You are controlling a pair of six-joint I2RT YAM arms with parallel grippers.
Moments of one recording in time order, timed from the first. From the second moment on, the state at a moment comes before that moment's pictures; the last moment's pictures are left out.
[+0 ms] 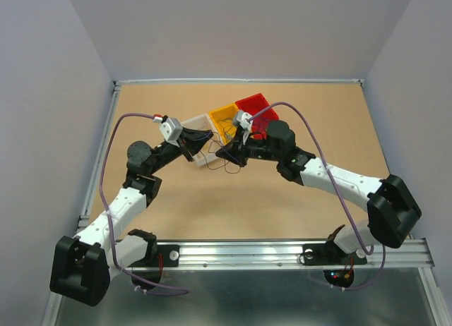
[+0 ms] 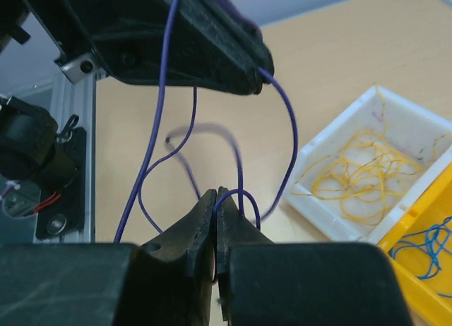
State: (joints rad) left arm -0.32 1.00 0.53 0.75 0.68 -0.22; right arm 0.76 1.46 0.96 0.37 -0.59 0.07
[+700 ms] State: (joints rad) left arm -0.32 1.06 0.54 0.77 0.88 -0.24; right arm 0.76 1.35 0.84 0.56 -0.41 0.13
